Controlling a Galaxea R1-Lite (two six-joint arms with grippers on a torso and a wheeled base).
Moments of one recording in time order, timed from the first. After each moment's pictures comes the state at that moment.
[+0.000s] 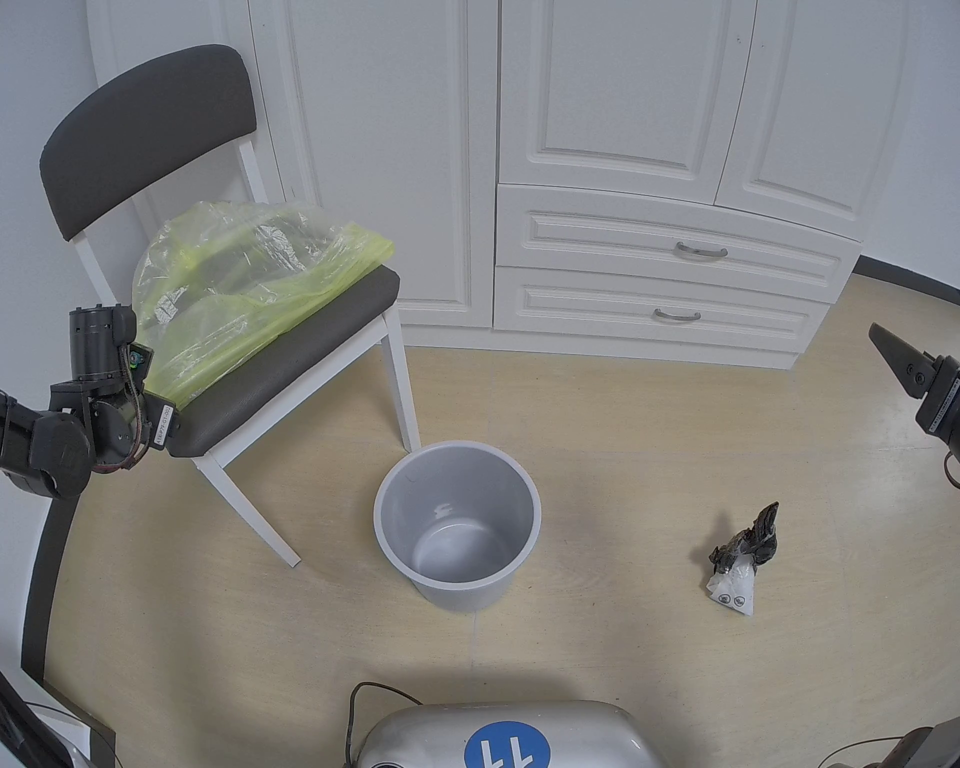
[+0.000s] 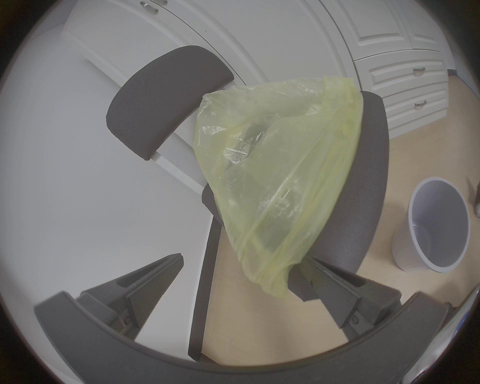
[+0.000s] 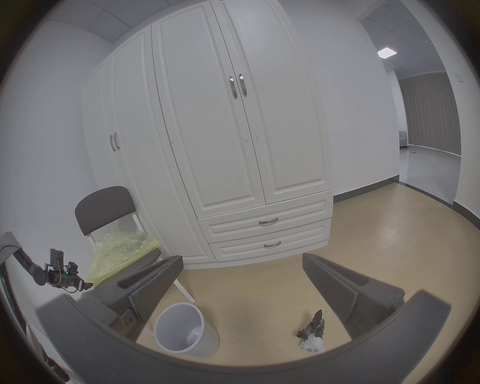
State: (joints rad) left arm -0.01 1.77 -0.90 -0.49 0.51 0.43; right arm 0.29 1.06 -0.54 -0.61 -0.27 0.21
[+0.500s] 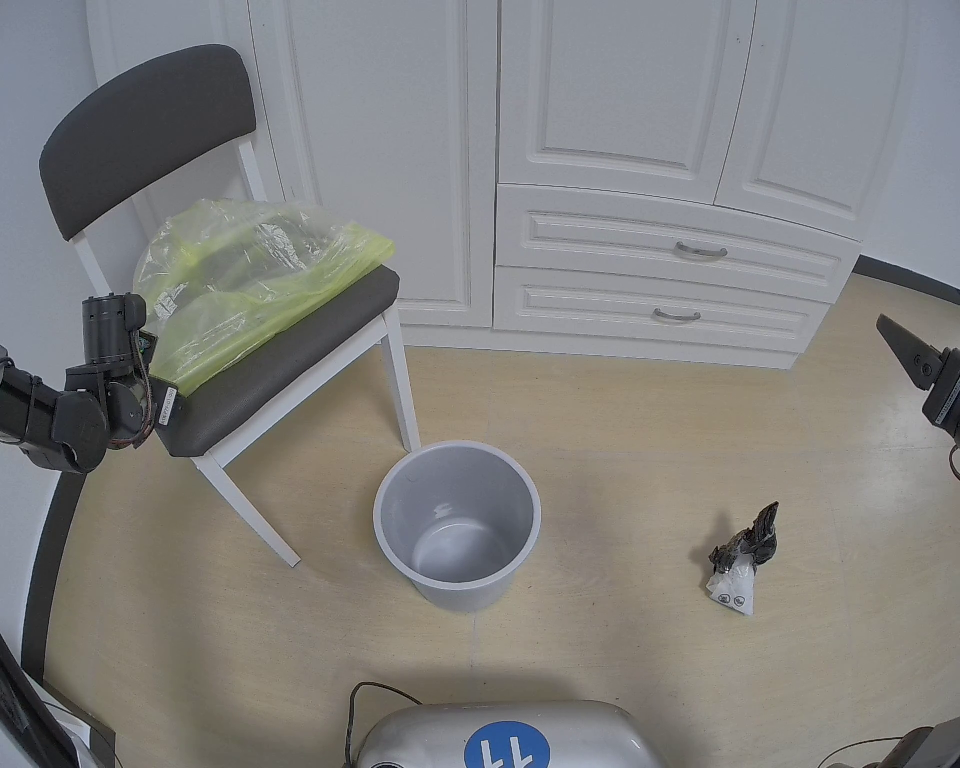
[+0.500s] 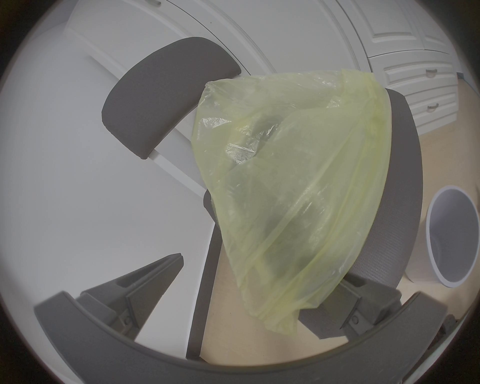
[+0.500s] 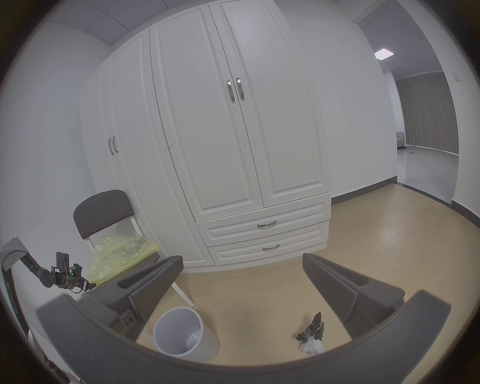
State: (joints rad) left arm 0.04 1.88 -1.04 -0.49 0.50 0.43; right arm 0.28 1.05 -0.55 -0.62 -0.27 0.21
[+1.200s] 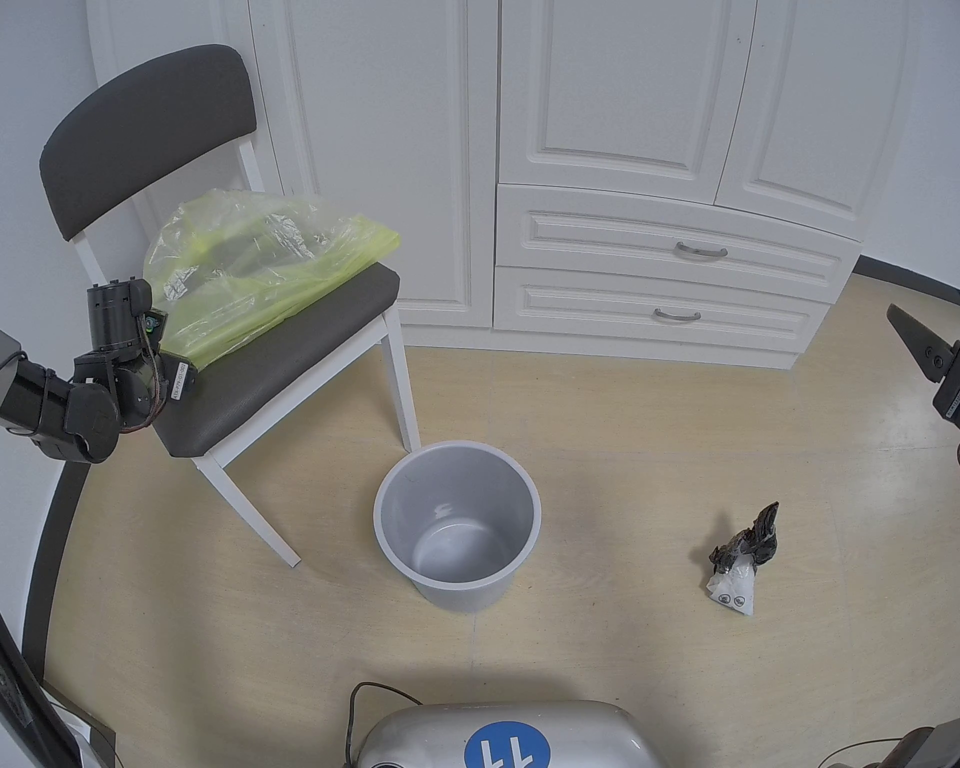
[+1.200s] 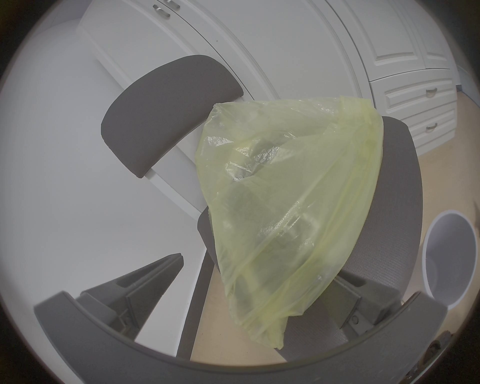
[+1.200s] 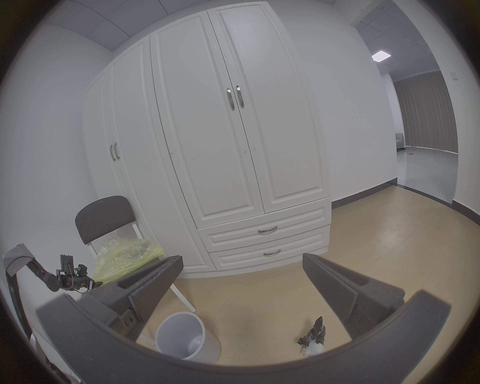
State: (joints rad) left arm 0.03 1.93 -1.10 -0.59 0.44 0.43; right arm 0.27 1.03 -0.56 -0.62 -0.27 0.21
